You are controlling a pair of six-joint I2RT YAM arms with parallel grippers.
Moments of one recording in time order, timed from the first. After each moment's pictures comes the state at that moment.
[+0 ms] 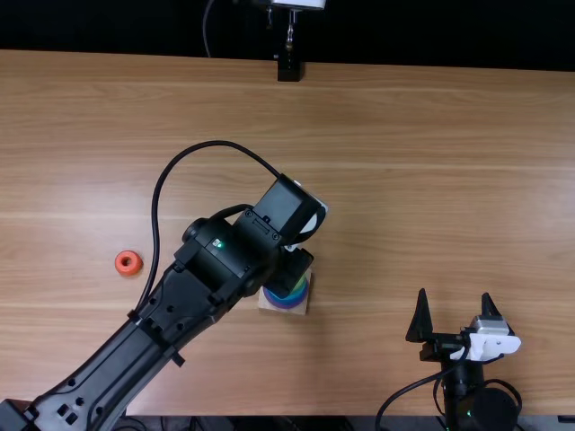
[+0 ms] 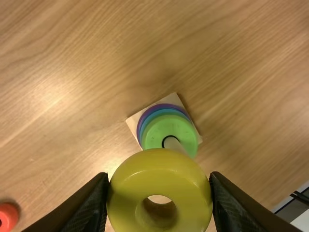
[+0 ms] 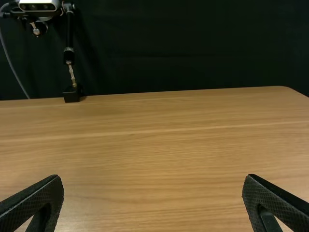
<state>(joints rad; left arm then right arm) -0.72 1.65 1.65 -1.11 -0.01 -0.10 0.05 0.01 0.02 -0.05 0.09 0.01</state>
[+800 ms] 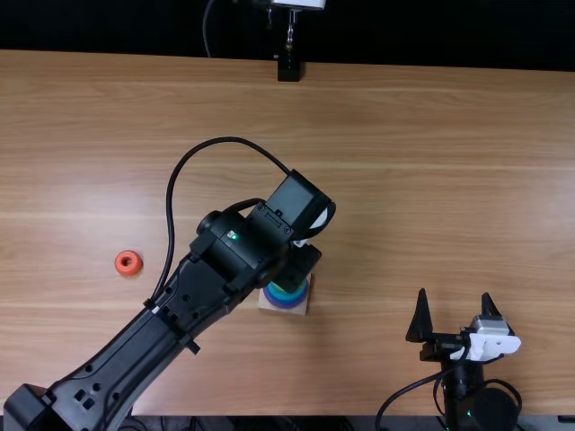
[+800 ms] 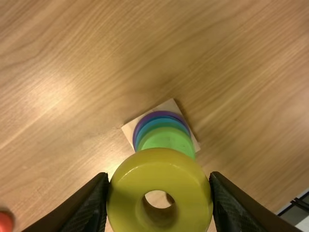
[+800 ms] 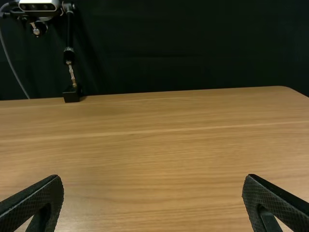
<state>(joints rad) -0.73 1.70 1.68 -1.11 -0.02 -0.11 0.05 0.01 0.02 -0.05 0.09 0.01</state>
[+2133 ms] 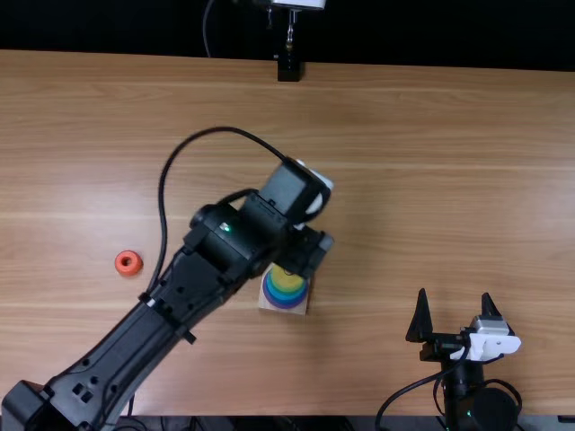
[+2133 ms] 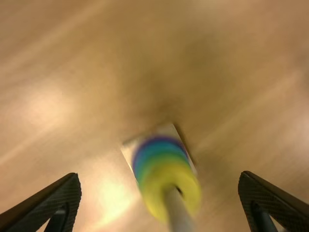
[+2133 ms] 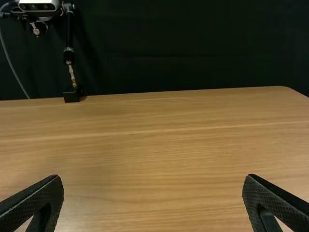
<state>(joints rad) -0.68 1.71 1.68 -0.99 0.00 -0.15 0.05 0.01 0.02 -0.05 0.09 0.01</state>
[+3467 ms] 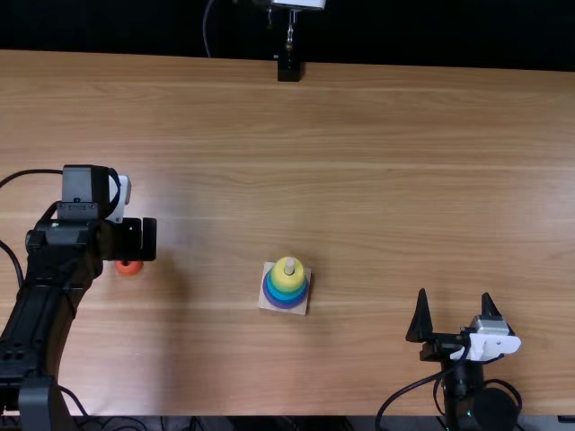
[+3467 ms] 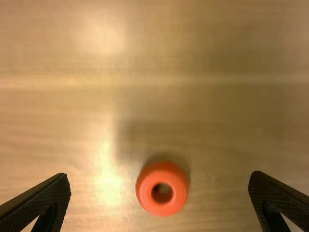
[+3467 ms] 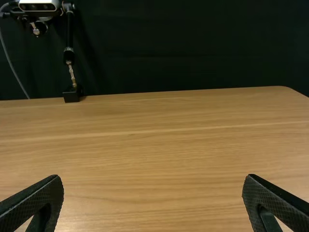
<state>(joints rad) 0.03 1.61 1.08 -0.65 -0.02 0.01 0.05 0.01 0.02 -0.05 0.08 0.01</state>
